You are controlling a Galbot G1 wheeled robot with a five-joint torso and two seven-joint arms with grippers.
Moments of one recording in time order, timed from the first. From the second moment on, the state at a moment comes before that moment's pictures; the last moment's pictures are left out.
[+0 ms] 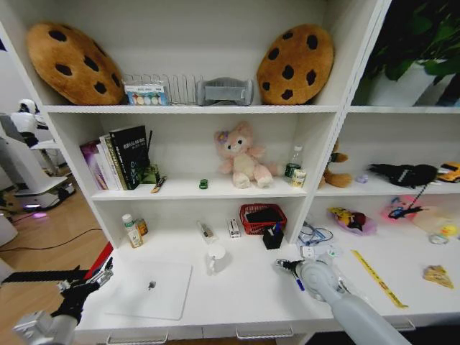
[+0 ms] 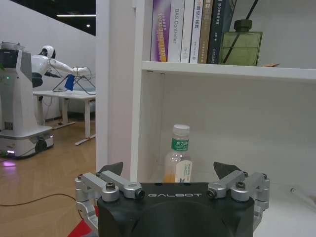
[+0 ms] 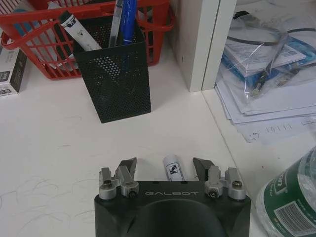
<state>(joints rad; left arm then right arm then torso) 1.92 -1.14 -0.99 -2.22 -0.70 0.07 -0.18 -1.10 0.85 0.22 1.81 1.22 -0.71 0.71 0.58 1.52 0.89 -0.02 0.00</state>
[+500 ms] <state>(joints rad) 1.92 -1.14 -0.99 -2.22 -0.70 0.07 -0.18 -1.12 0.84 0.22 1.84 1.24 -0.71 0.74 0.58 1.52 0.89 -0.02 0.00</state>
